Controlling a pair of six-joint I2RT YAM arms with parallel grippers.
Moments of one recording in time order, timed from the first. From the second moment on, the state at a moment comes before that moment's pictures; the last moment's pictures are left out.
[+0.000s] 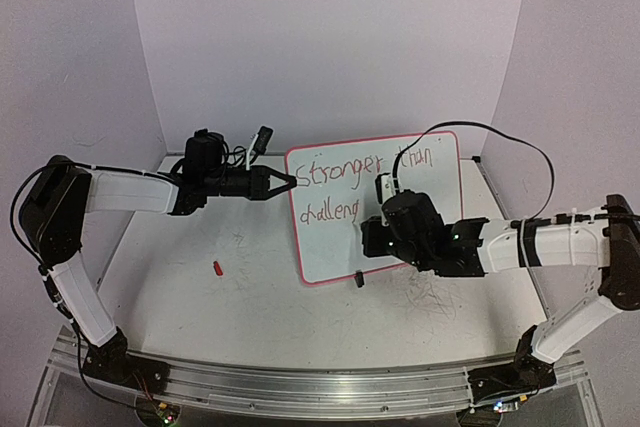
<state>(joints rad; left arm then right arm) -0.55 1.72 1.06 0.41 0.77 -0.42 0.99 1.49 0.89 0.01 0.45 0.55</state>
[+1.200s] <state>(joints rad) -0.55 1.72 1.06 0.41 0.77 -0.42 0.92 1.46 0.91 0.03 0.44 0.53</state>
